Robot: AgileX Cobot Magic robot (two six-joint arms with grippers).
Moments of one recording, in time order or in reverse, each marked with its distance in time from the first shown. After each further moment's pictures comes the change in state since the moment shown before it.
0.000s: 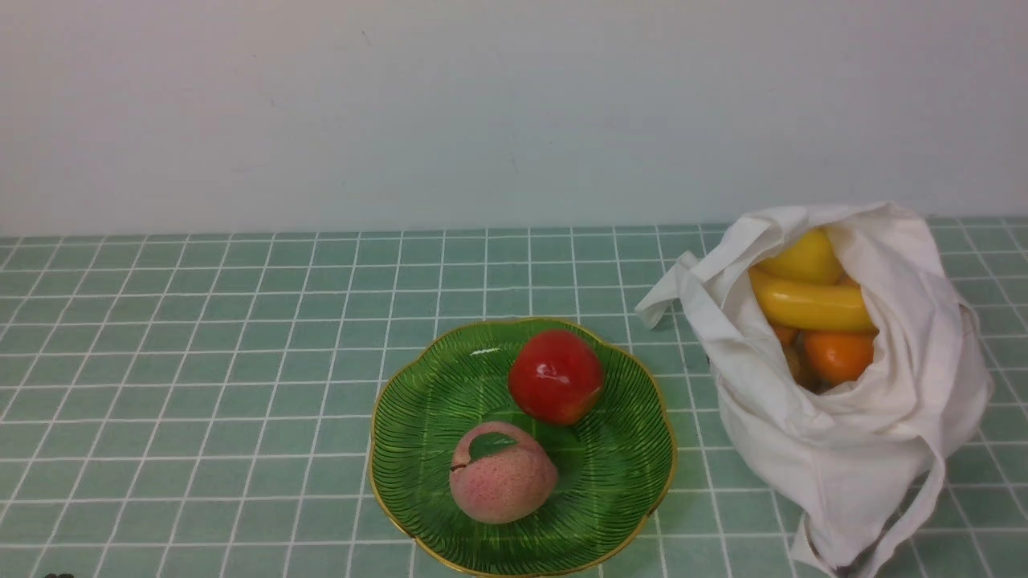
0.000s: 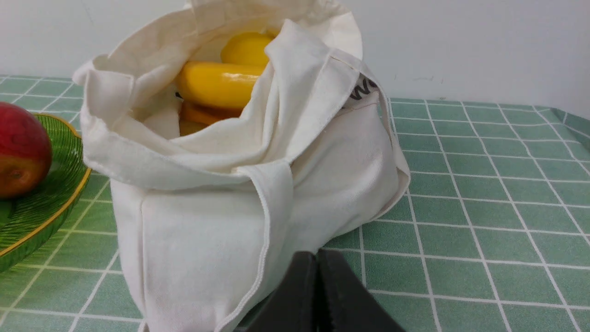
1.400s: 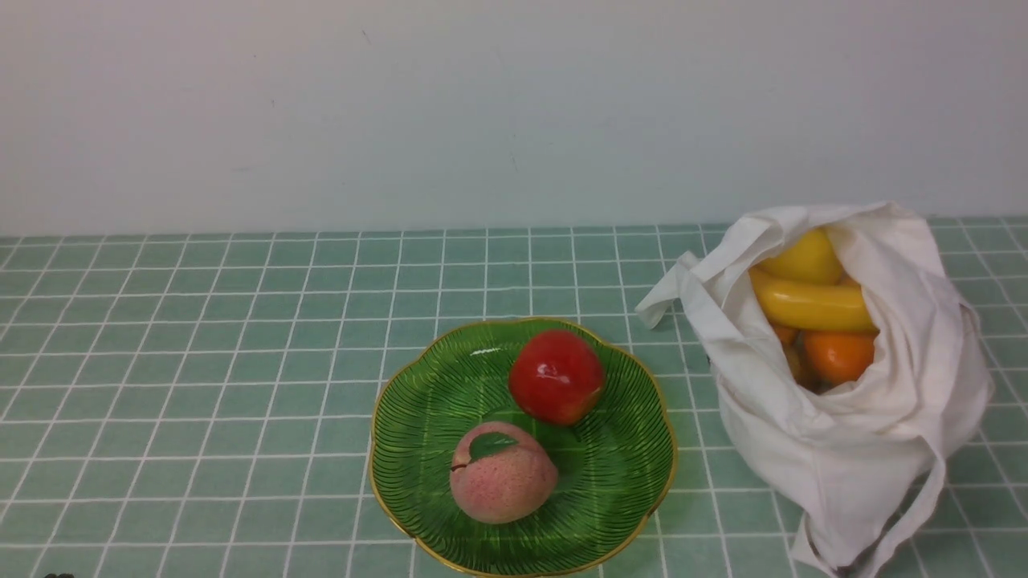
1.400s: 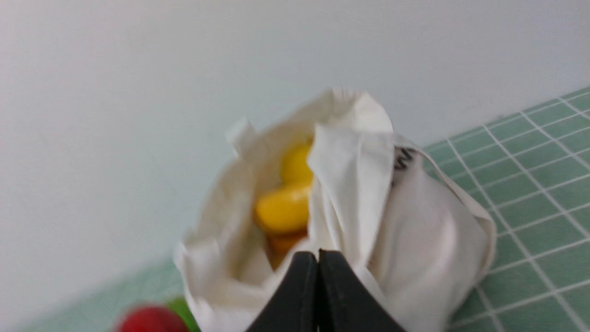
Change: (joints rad) right arm 0.000 0.000 0.007 0.425 -0.236 0.187; left arm 0.000 0.000 0.000 0.000 0.000 0.000
